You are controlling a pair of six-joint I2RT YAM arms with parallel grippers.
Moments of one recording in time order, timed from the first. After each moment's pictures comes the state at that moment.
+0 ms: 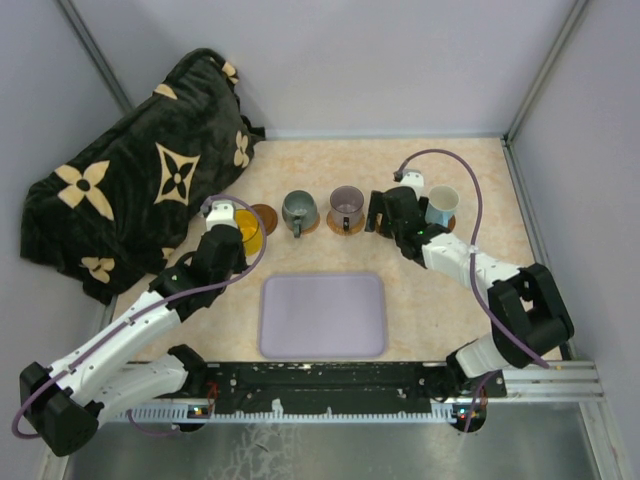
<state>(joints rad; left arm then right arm) -0.68 0.92 0.75 -0.46 -0.56 -0.44 0.48 1.45 0.87 -0.05 0.35 0.43</state>
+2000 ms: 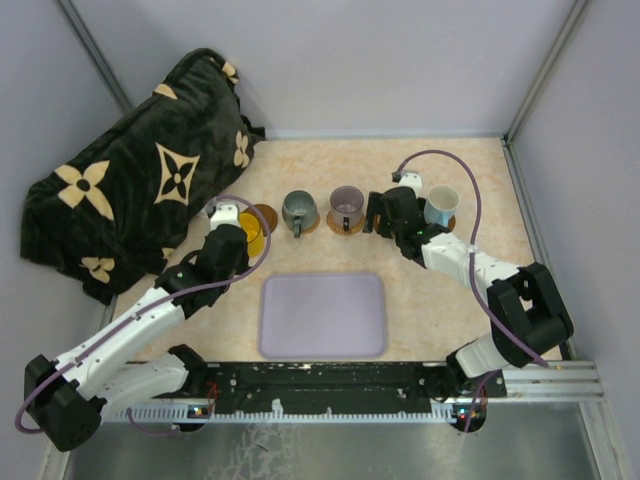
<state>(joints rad) -0.67 0.96 0.74 -0.45 -0.56 -0.44 0.48 1.46 0.87 -0.05 0.30 0.44</state>
